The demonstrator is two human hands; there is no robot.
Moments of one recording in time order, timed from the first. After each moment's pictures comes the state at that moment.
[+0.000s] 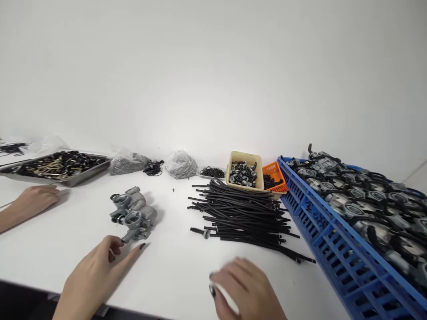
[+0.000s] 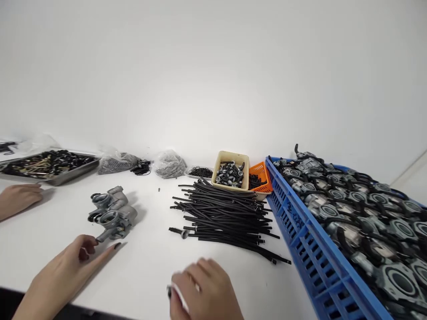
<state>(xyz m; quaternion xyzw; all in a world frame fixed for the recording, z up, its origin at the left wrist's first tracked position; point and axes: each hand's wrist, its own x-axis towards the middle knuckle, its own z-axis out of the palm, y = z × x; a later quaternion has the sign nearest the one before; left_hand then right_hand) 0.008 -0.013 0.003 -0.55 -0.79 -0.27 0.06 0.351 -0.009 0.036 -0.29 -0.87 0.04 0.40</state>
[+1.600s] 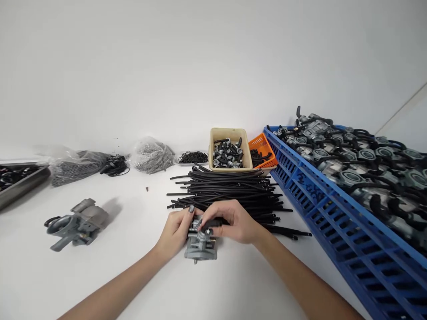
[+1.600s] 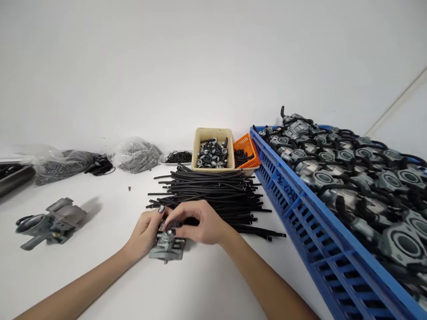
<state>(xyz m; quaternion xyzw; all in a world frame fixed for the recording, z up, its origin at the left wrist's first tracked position) 0.157 0.113 0.018 -0.71 -0.41 -0.42 -0.39 0.355 0.116 0.054 -0.17 -0.70 0.56 0.42</state>
